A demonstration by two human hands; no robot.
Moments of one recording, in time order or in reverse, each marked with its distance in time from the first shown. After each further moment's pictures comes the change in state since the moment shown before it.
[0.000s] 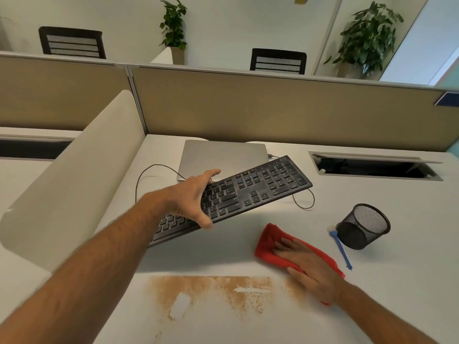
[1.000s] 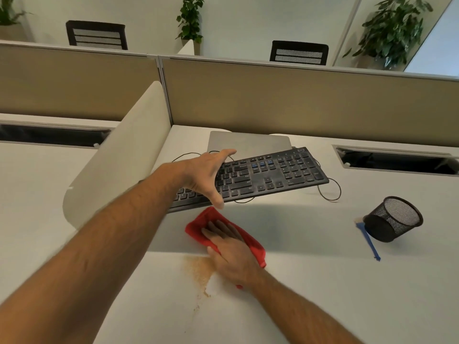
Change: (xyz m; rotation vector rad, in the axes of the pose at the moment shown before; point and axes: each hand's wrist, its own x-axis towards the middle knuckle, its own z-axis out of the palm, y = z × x) left_hand -0.032 -0.014 -0.041 0.200 0.007 -0.029; right_hand 0.132 -0.181 0.116 -0.086 -0.072 0.056
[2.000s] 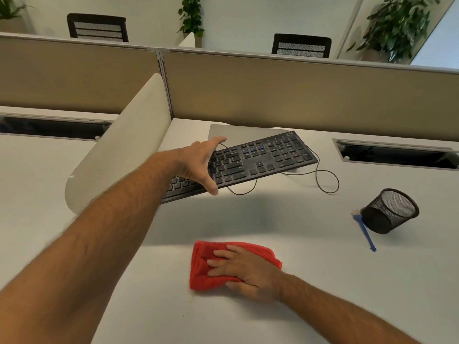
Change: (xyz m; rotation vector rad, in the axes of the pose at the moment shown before) left_hand -0.009 -0.003 -0.004 -0.035 0.036 -0.093; right_hand -0.065 0.035 -0.009 0.126 -0.154 -0.479
